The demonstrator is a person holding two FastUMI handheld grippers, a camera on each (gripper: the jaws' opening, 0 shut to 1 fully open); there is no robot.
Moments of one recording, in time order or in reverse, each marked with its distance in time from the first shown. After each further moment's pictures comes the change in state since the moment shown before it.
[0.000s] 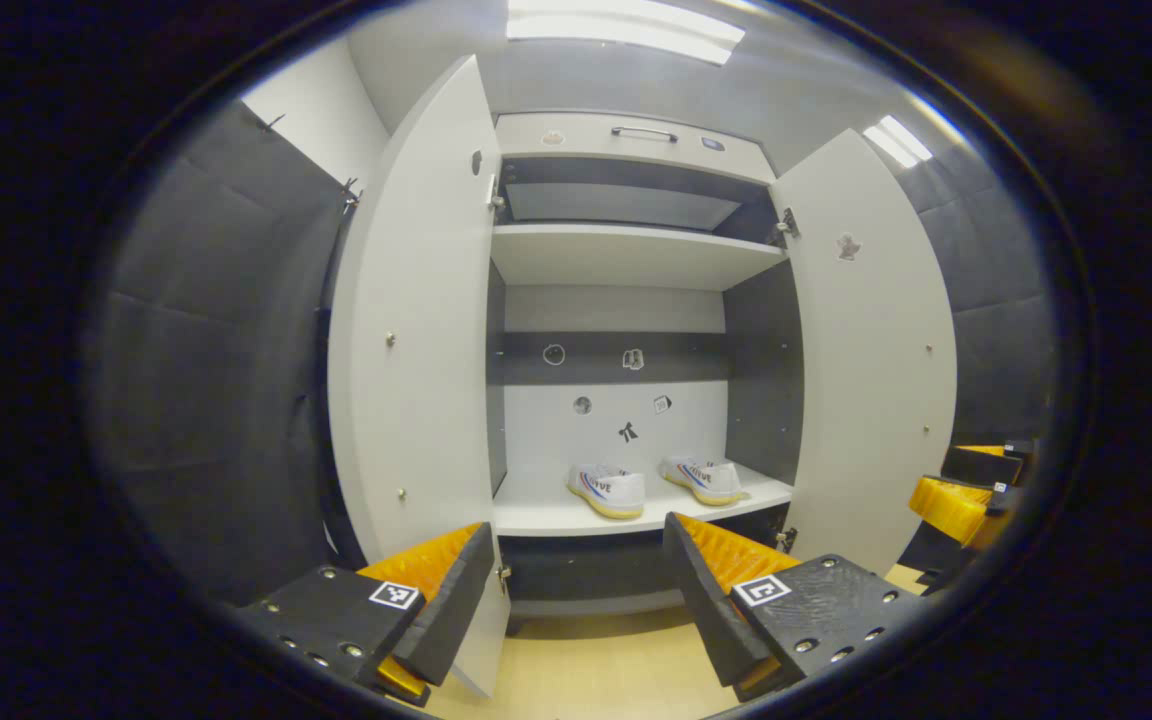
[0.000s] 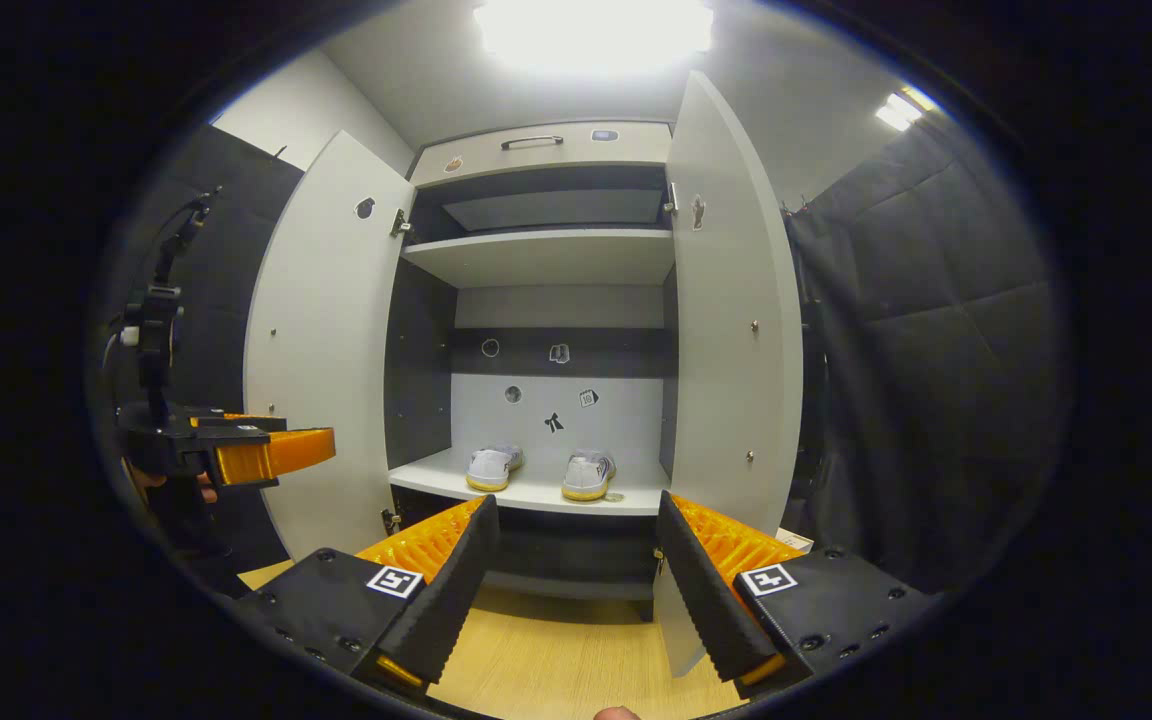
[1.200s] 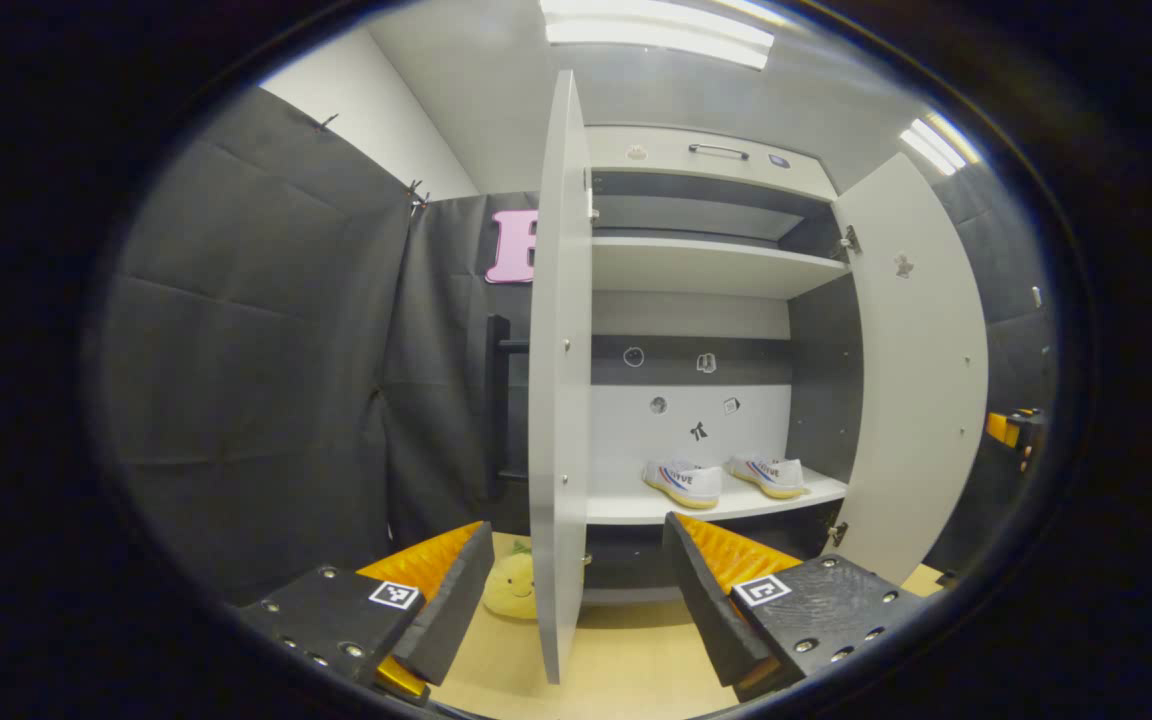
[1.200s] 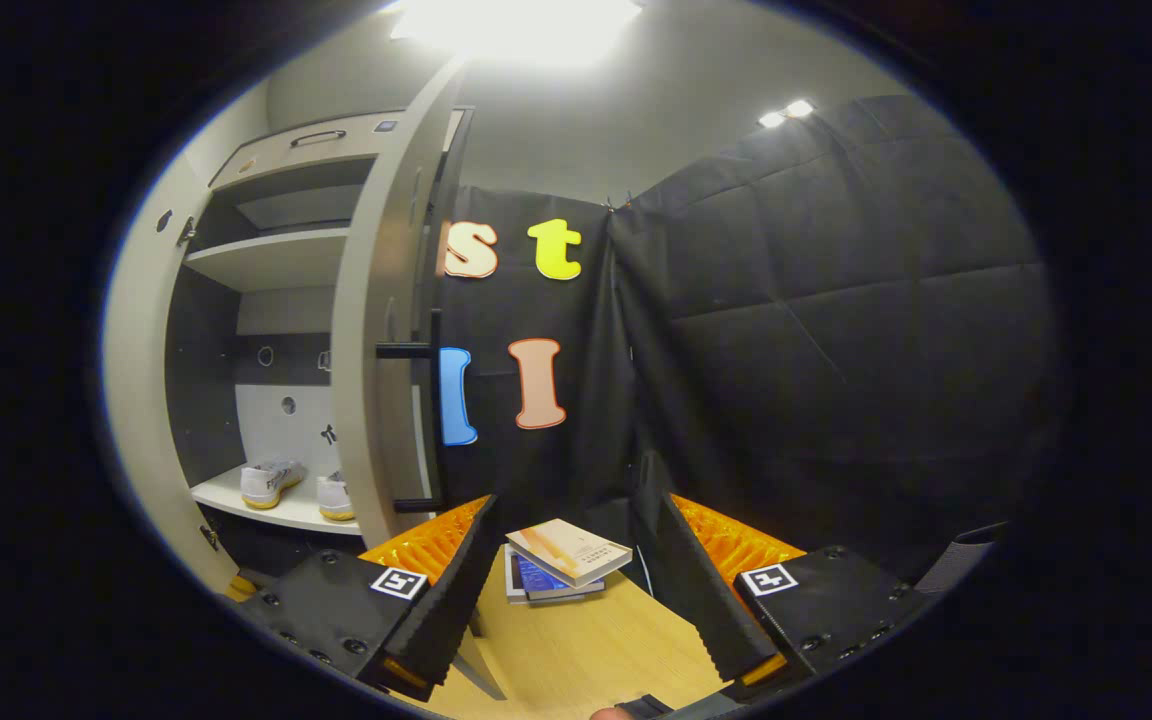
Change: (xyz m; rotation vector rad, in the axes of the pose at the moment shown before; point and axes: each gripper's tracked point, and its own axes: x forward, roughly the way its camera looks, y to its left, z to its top) left arm -0.053 0.079 0.007 -0.017 0.005 0.174; right arm -0.001 -0.221 0.016 0.046 0.003 -0.543
